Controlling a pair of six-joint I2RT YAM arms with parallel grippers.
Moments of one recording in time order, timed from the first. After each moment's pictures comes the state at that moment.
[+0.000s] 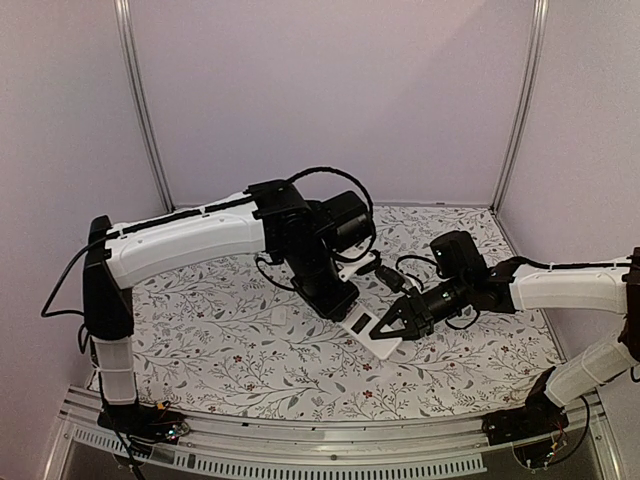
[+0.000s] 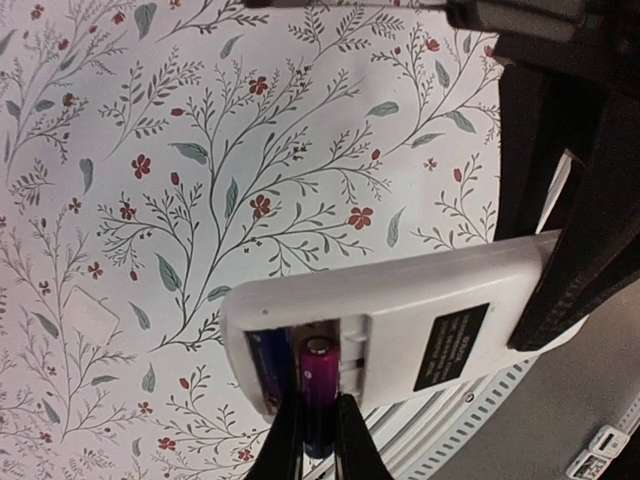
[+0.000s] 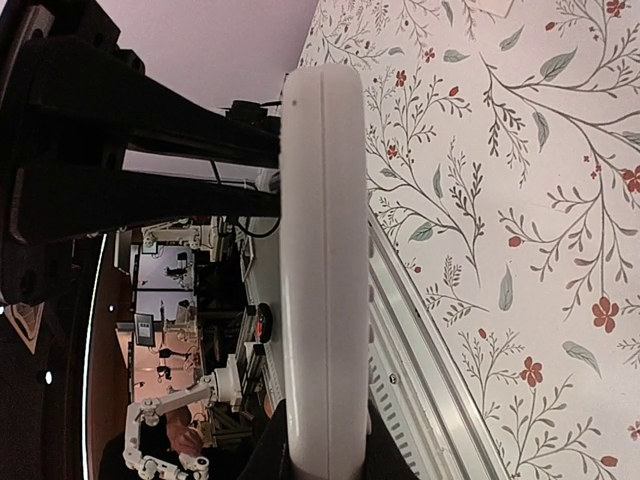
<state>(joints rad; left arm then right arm) -1.14 1.98 1.94 -1.21 0.06 -0.24 0.74 1.39 0.75 -0.07 -1.01 0.66</state>
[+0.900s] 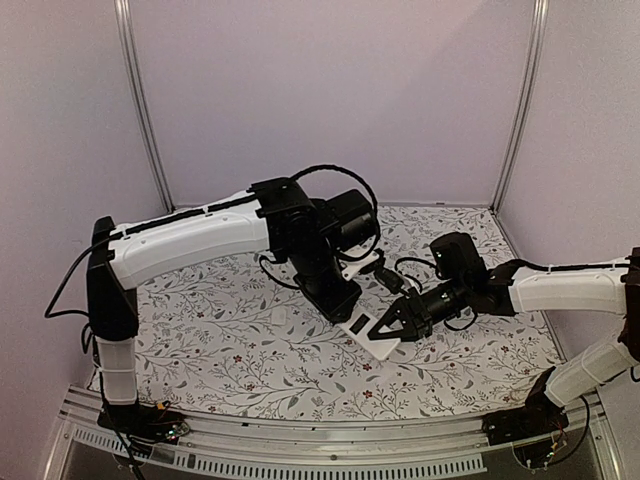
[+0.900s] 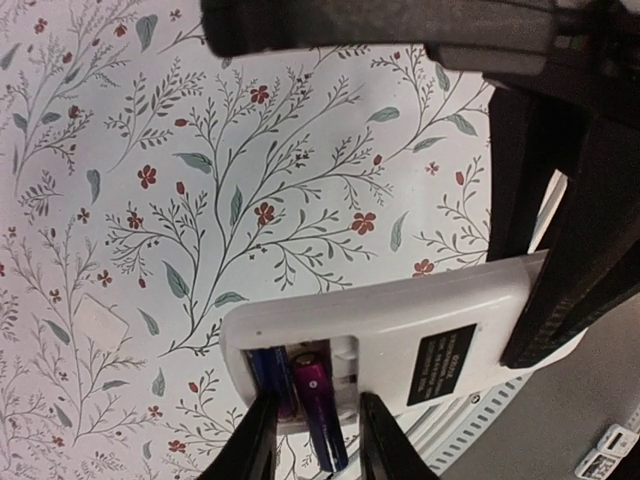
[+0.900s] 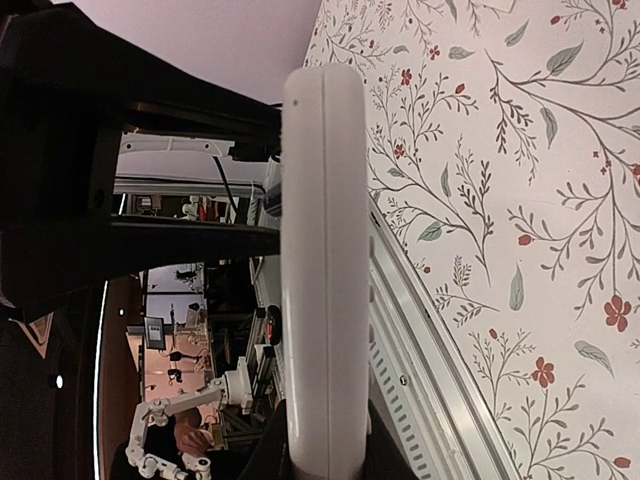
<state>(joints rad) -1.14 2.01 1.99 -1.24 0.02 -0.22 0.75 1.40 0.73 -0.02 -1.02 0.72</state>
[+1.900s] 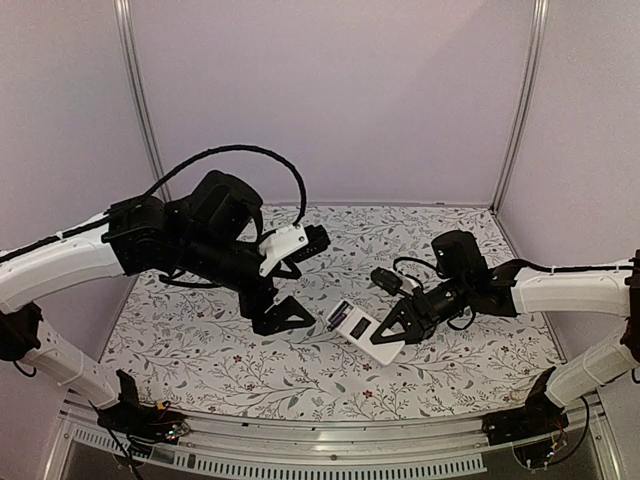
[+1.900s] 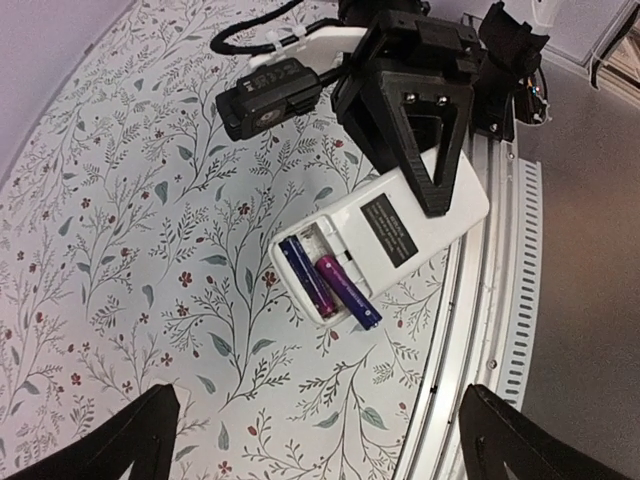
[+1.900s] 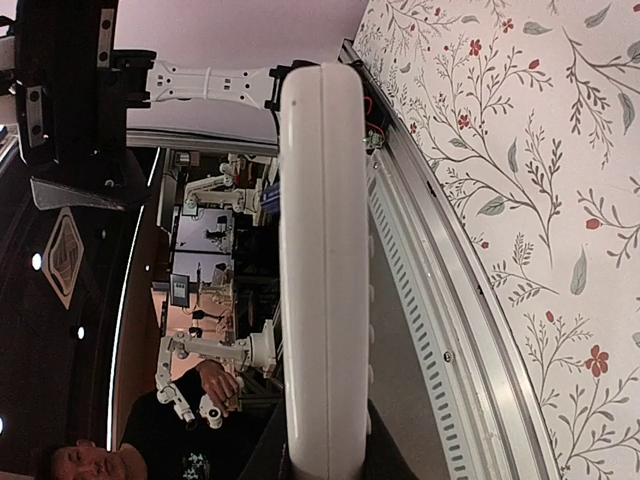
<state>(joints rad) -1.10 1.36 1.38 -0.80 0.13 0.13 0.76 1.38 0.73 0.01 -1.15 0.73</state>
